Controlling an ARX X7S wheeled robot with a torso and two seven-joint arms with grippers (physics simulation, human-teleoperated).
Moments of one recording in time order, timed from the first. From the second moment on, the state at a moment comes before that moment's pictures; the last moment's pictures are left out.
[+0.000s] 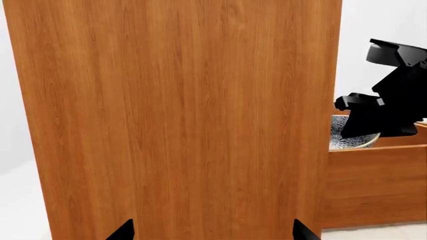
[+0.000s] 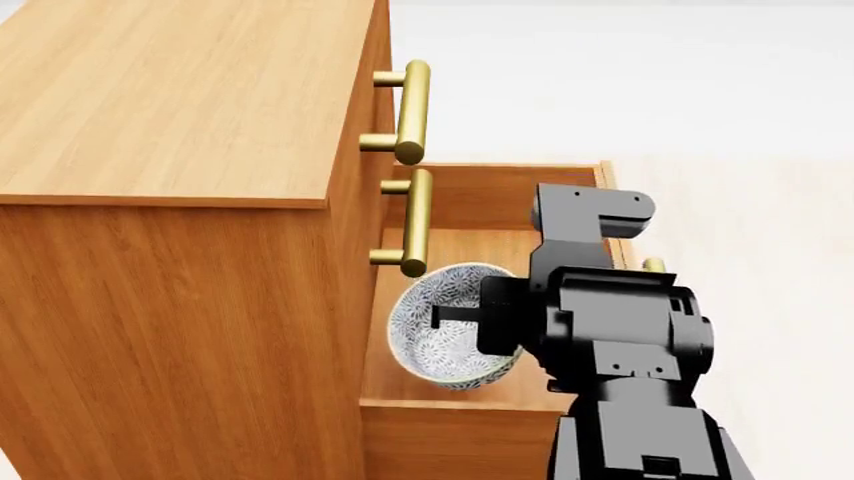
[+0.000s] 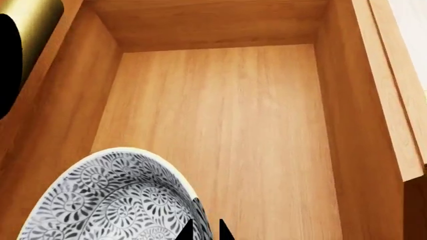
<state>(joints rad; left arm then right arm) 0.25 -0.44 0.50 0.25 -0.17 0.29 -0.49 1.33 0.02 0.05 1.31 0.00 0.78 -0.15</state>
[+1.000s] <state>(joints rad) 0.24 -0.45 0.51 0.24 -0.18 0.29 -0.50 1.35 0.02 -0.06 1.31 0.00 0.64 -0.21</state>
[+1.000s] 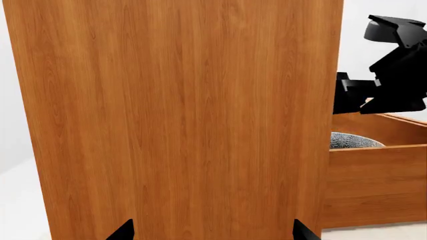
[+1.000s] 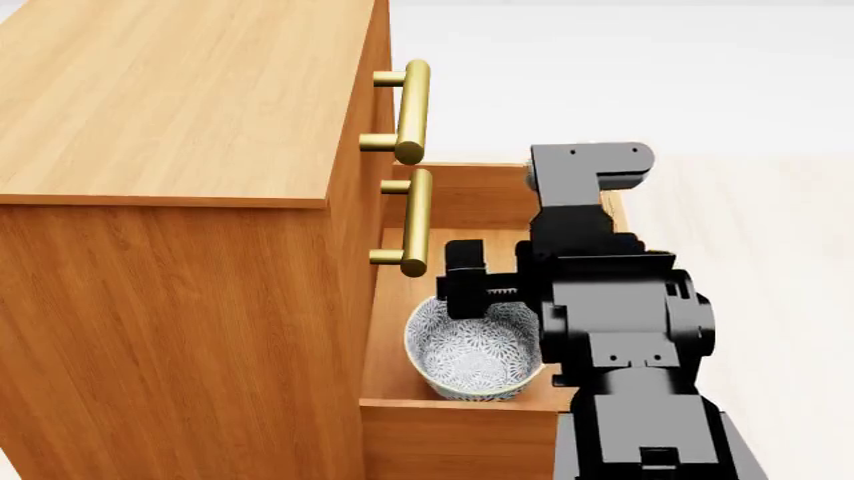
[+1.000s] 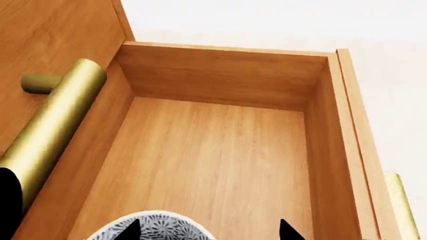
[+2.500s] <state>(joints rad) 0.24 -0.46 0.51 0.26 -0.18 0.30 -0.51 1.01 0.34 0.14 0.45 0.07 0.86 -0.01</state>
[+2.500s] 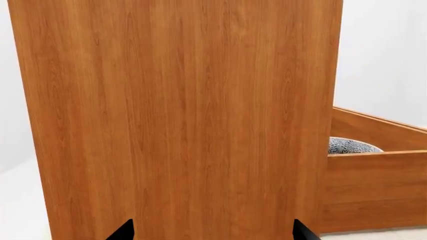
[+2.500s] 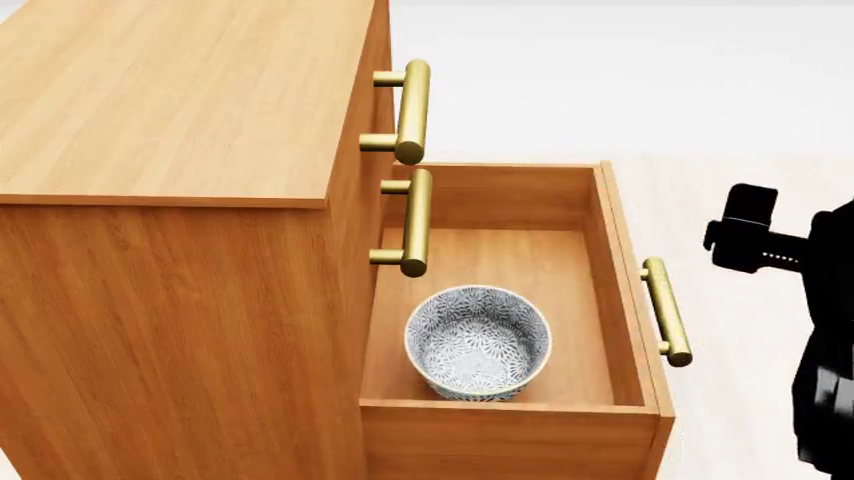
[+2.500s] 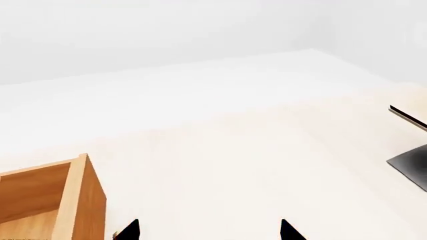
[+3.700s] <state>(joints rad) 0.24 -0.46 0.53 0.26 -0.18 0.30 -0.52 0.63 0.36 0.20 0.40 0.05 0.65 0.03</state>
